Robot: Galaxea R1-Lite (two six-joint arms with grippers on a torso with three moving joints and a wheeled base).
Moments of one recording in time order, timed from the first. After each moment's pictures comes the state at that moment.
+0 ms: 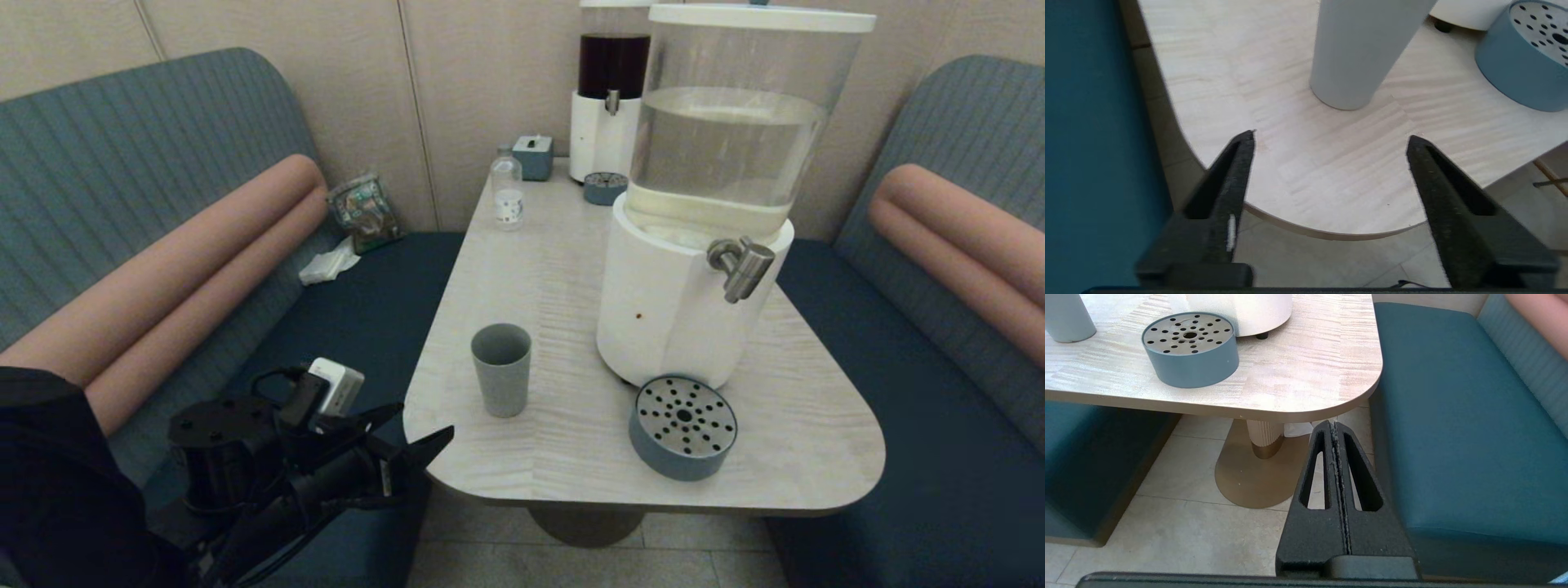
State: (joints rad) left arm -0.34 1.94 -0.22 -1.52 -0.22 -0.05; right arm 0.00 0.00 0.00 0.00 0.00 0.00
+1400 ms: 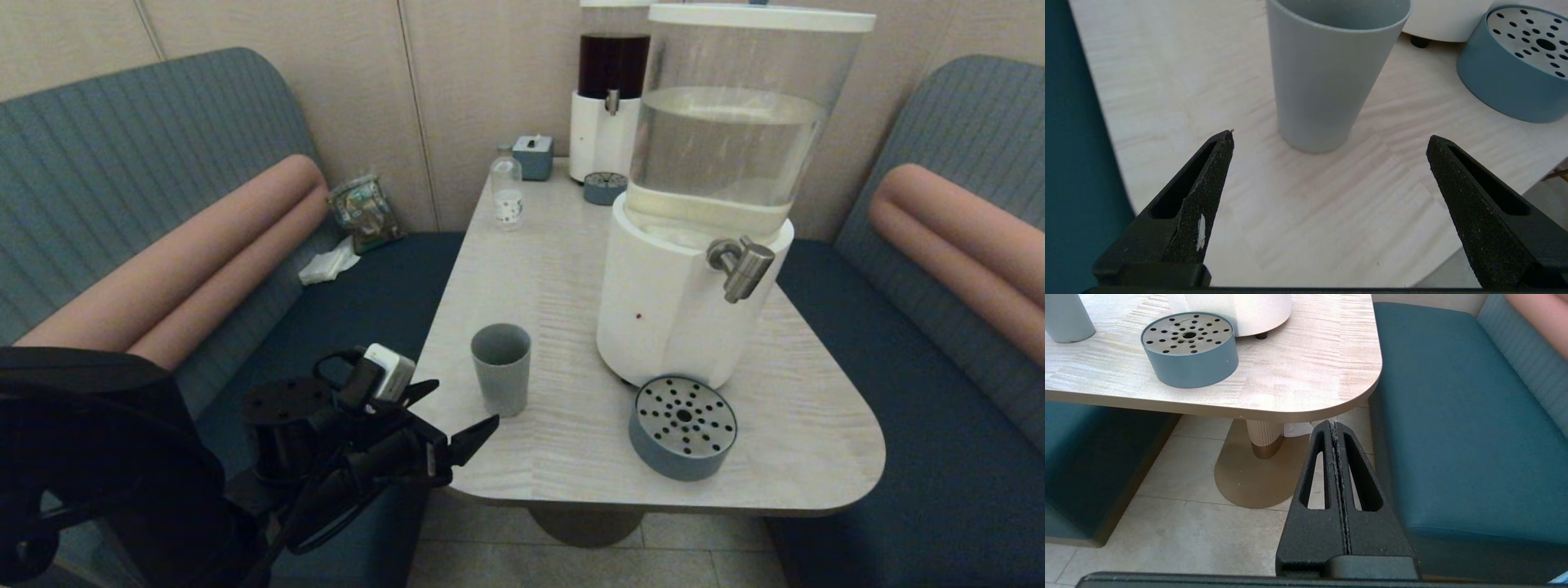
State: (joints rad) left arm -0.40 2.04 -0.38 -1.52 -0.22 0.01; right arm 0.00 0.00 0.00 0.00 0.00 0.00
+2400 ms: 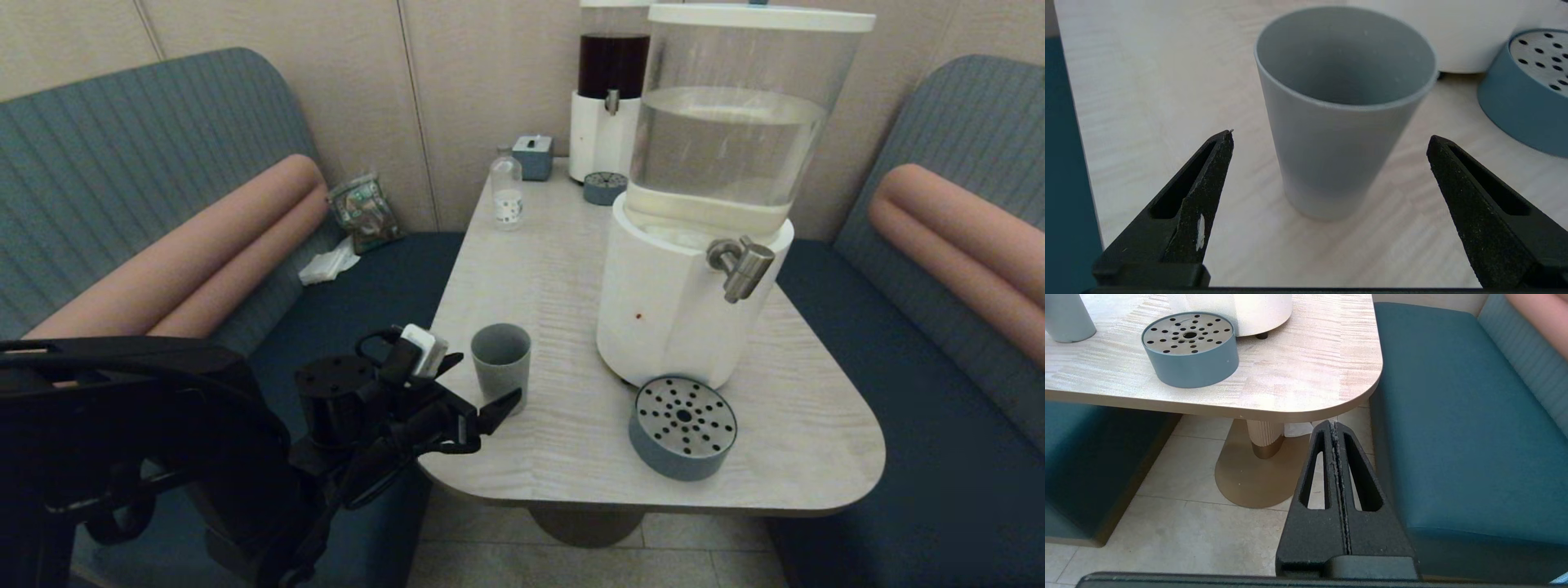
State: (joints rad) left arm -0.41 2.16 -0.58 -1.52 -0.22 0.07; right arm 0.00 0.00 0.00 0.00 0.00 0.00
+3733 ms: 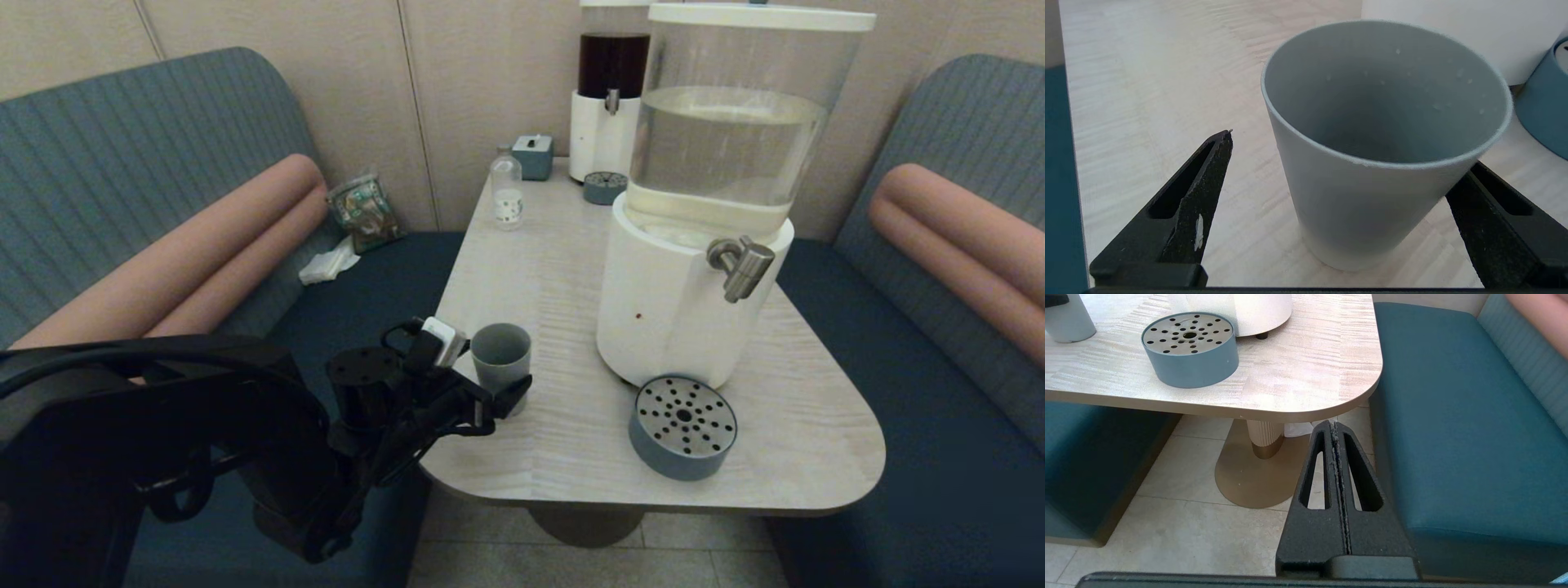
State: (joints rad) left arm -0.41 2.26 -0.72 -1.52 -0.21 0.11; right arm 0.00 0.00 0.00 0.00 0.00 0.00
